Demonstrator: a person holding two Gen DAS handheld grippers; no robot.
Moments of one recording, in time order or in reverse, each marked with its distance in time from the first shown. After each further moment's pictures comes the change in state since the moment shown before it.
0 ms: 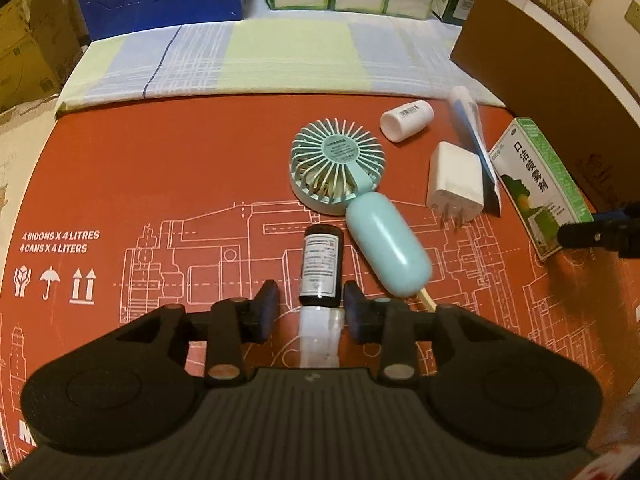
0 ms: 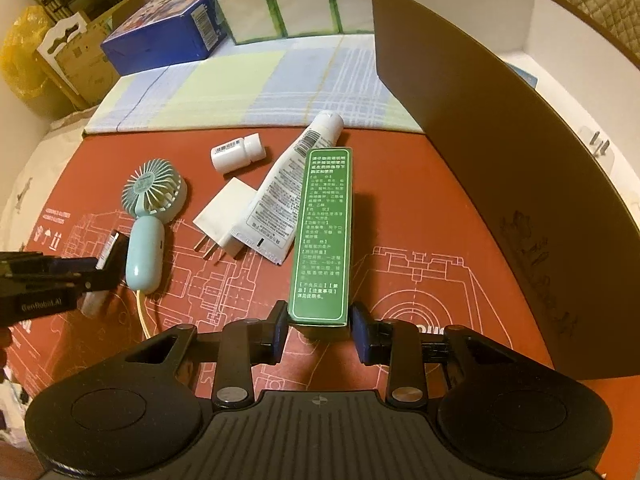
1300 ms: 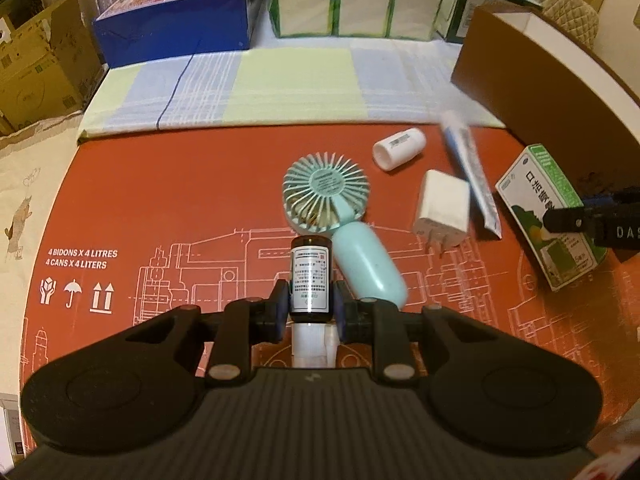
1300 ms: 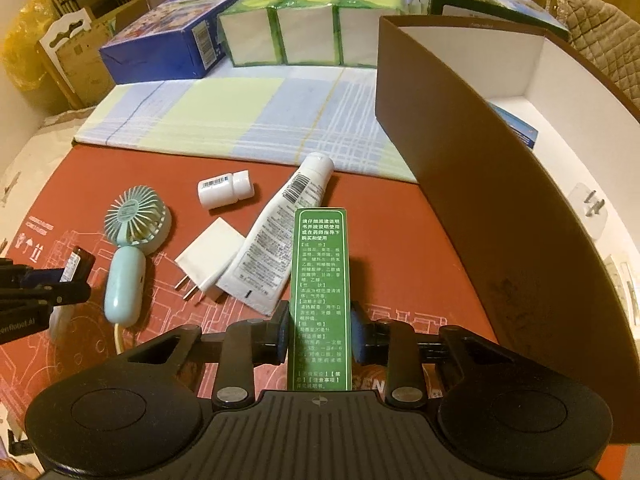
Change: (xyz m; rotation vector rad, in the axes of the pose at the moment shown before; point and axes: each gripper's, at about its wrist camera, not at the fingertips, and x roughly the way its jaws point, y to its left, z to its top) left arm -0.024 -0.026 0.008 -0.004 -0.052 0.069; right arm -0.002 0.006 0.018 -0.086 -0.076 -0.060
